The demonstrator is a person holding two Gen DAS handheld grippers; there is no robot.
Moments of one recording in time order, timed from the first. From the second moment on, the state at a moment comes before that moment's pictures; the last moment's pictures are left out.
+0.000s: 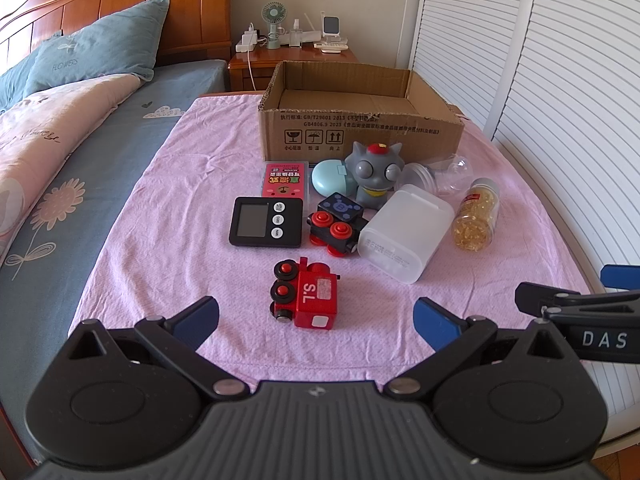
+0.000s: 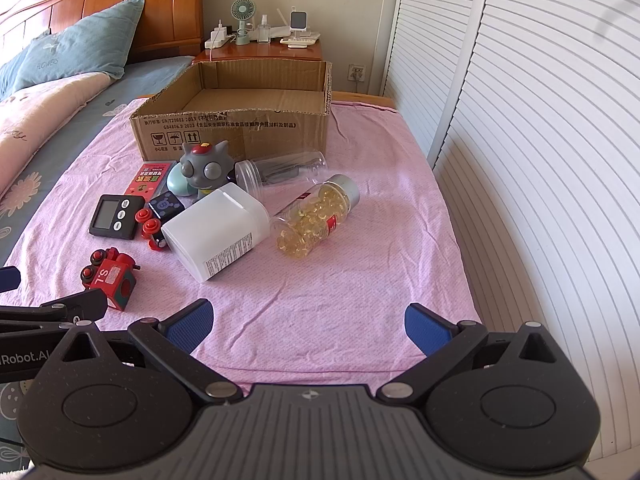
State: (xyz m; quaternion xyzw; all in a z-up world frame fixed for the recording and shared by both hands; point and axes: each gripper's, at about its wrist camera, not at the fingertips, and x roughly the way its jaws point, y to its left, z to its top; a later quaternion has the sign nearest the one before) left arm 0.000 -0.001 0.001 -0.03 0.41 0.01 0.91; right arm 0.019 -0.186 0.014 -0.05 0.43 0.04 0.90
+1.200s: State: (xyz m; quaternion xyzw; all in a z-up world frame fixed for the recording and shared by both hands) left arm 0.005 -0.001 0.006 -0.03 0.39 -0.01 0.92; right arm 0.024 -0.186 0.013 -0.05 0.42 0.04 0.90
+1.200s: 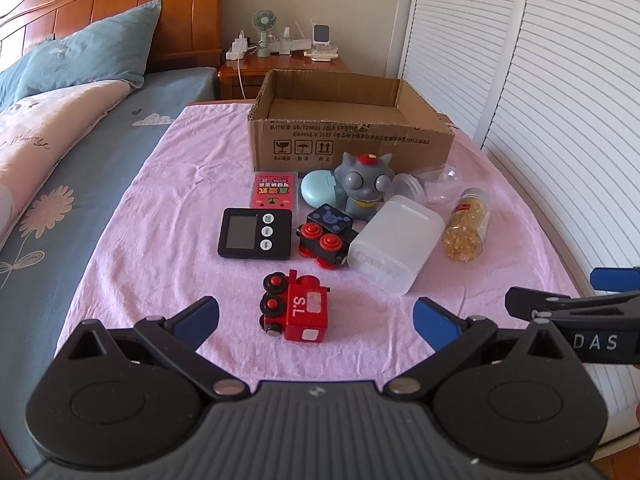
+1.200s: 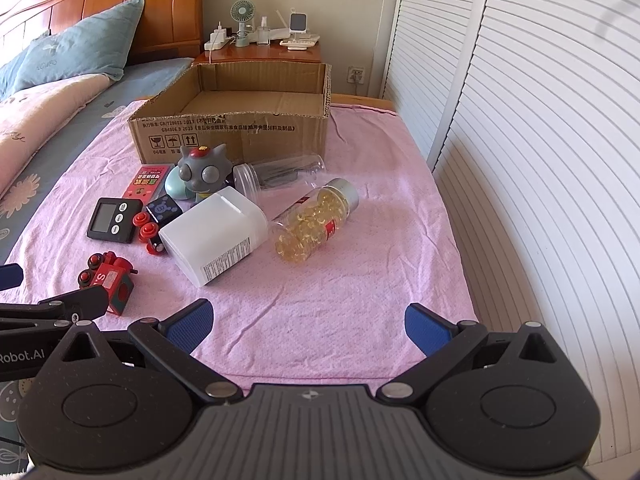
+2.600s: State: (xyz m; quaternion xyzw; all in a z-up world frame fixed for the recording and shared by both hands) left arm 0.065 0.078 -0.069 -0.01 0.43 0.00 0.90; right arm 0.084 -0.220 -0.043 -0.07 0.43 0.07 0.90
